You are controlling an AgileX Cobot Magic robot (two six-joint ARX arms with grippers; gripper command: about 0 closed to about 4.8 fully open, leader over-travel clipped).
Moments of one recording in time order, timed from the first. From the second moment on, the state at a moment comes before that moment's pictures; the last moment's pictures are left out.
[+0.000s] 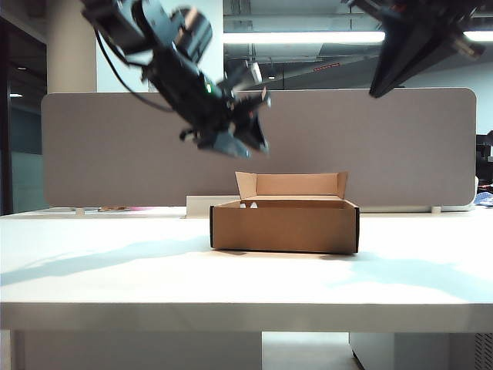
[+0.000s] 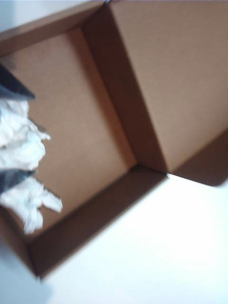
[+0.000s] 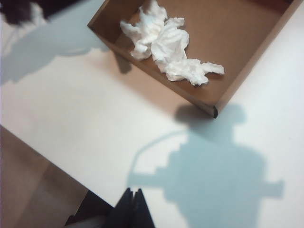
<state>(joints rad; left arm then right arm) -0.48 1.99 1.63 -0.20 0.31 0.03 0.27 1.41 1.34 -0.86 -0.31 -0.03</state>
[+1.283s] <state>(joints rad) -0.48 1.51 1.22 -0.37 0.31 0.12 0.27 0.36 0.58 -0.50 0.15 0.09</state>
